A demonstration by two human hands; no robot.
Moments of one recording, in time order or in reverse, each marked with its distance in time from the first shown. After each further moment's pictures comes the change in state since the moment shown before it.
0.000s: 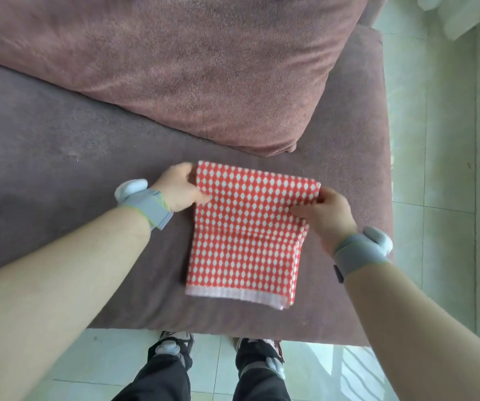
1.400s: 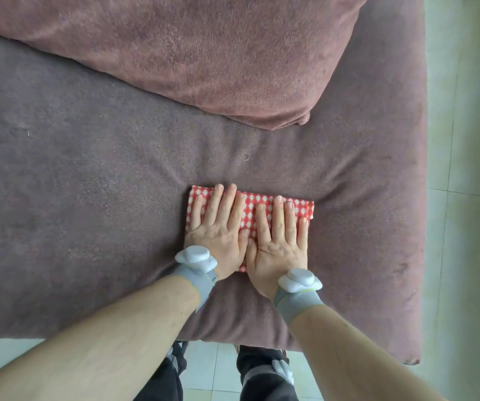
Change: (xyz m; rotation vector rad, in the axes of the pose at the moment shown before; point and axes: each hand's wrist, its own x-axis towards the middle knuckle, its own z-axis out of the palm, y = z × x) left_hand -0.021 -0.076 0.152 0.973 0.278 0.455; right_hand 0.006 0.142 0.096 -1.092 0.086 -0.536
